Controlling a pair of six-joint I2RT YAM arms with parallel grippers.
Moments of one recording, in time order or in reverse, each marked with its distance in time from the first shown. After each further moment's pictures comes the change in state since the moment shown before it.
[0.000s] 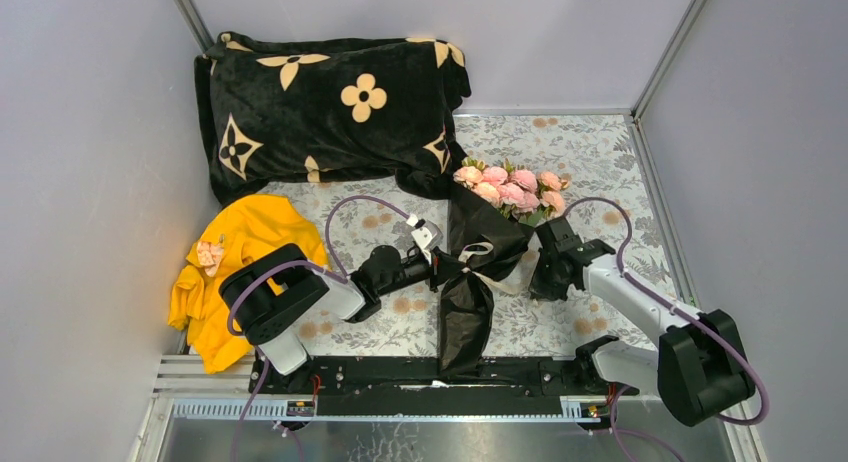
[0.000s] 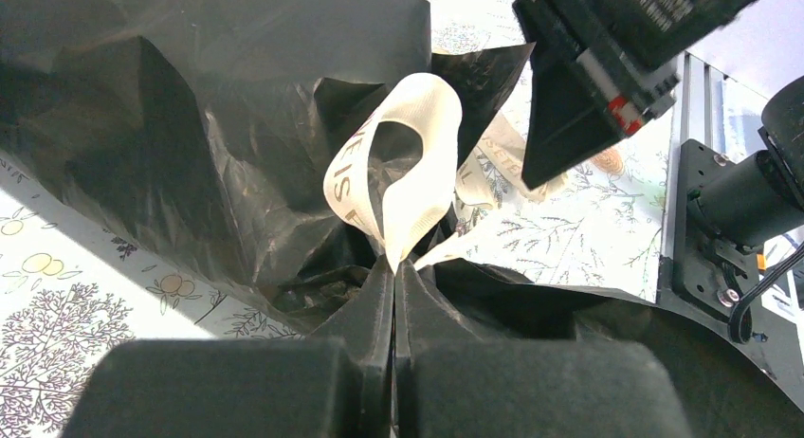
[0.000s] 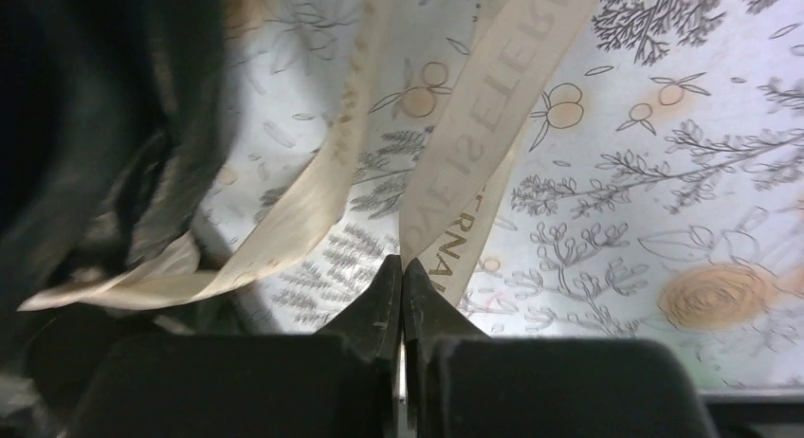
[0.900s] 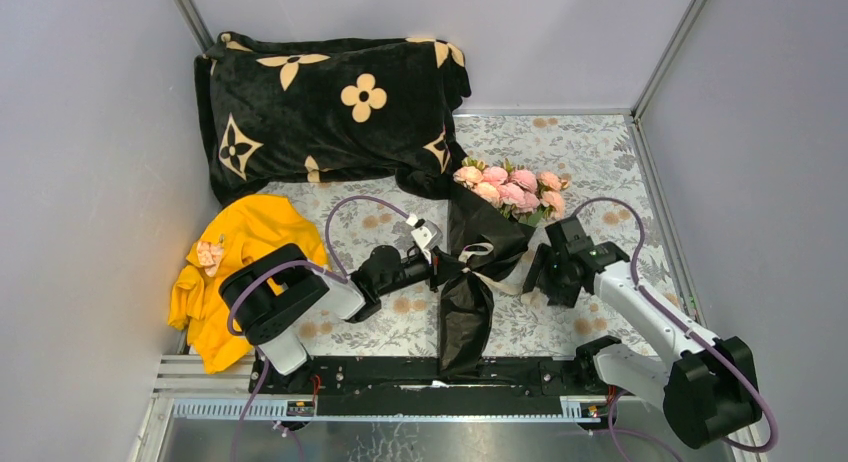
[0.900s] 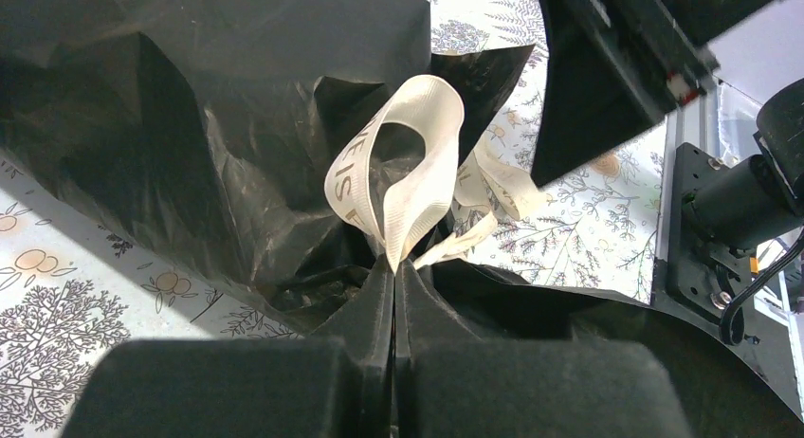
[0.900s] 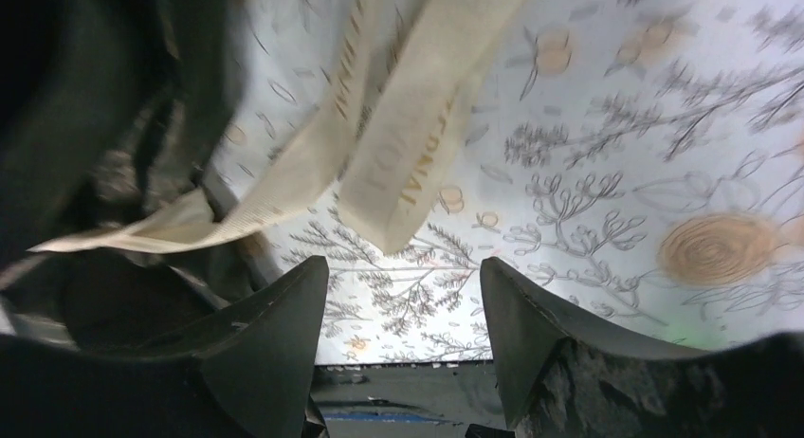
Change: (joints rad) left arm 0.000 0.000 0.002 0.000 0.000 -0.011; right arm -0.049 -0.107 0.078 -0.122 -0.019 -0.015
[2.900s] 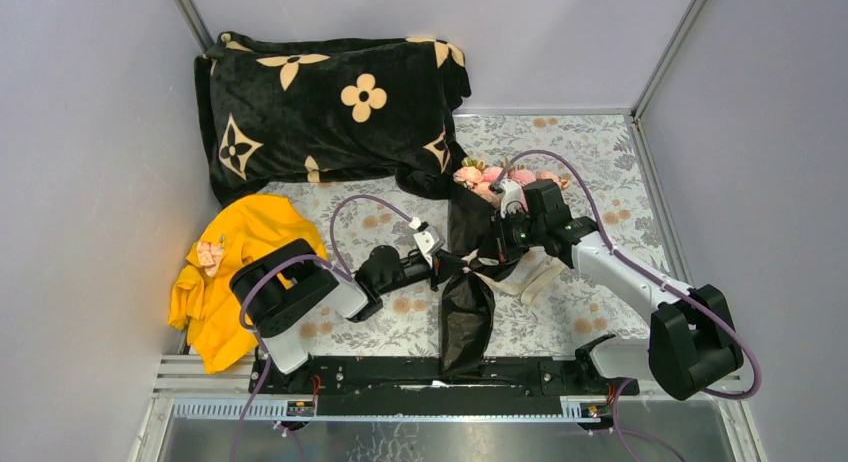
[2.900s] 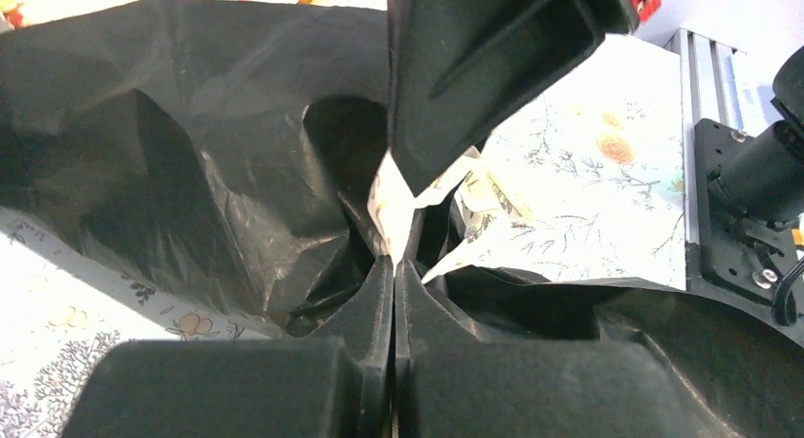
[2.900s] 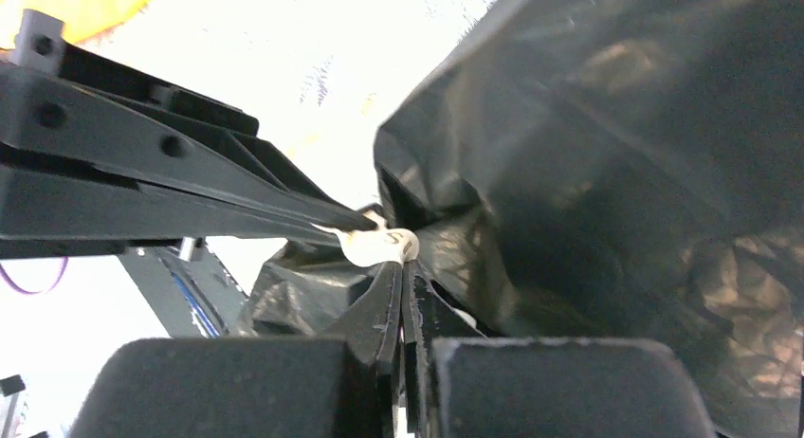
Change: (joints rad) left arm 0.021 0.062 0.003 0.105 0.041 0.100; right arm 0.091 0.230 0.108 0.509 -0.544 -0.576
